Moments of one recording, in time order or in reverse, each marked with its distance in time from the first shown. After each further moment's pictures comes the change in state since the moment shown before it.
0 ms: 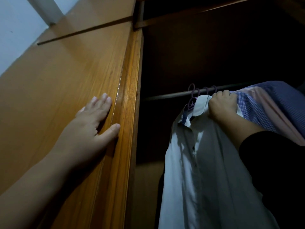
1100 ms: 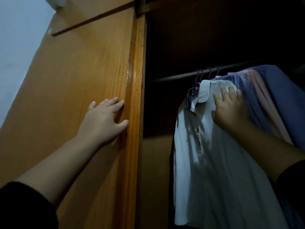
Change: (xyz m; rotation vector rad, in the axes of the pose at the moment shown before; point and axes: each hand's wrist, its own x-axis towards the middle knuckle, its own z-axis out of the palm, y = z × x) left_hand -0.006 0.046 -0.041 0.284 -0.287 -0.233; right_hand -0.100 0.048 -0.015 0.312 0.040 -0.224
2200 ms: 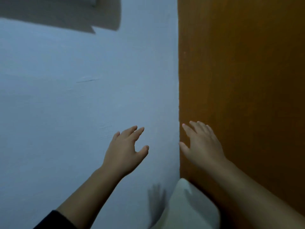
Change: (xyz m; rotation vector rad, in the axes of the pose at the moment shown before) left_hand -0.353 -0.150 -0.304 0.505 -0.437 -0.610; right_hand -0.283 -0.412 -0.346 1.264 -0.683 -0.503
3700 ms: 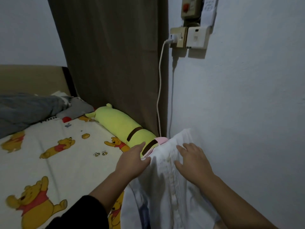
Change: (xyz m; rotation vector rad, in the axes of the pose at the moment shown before) left_hand -0.477 -0.363 -0.253 0.336 -0.008 -1.318; right_hand -0.209 -0.624 0.182 0.492 -0.586 -1.074
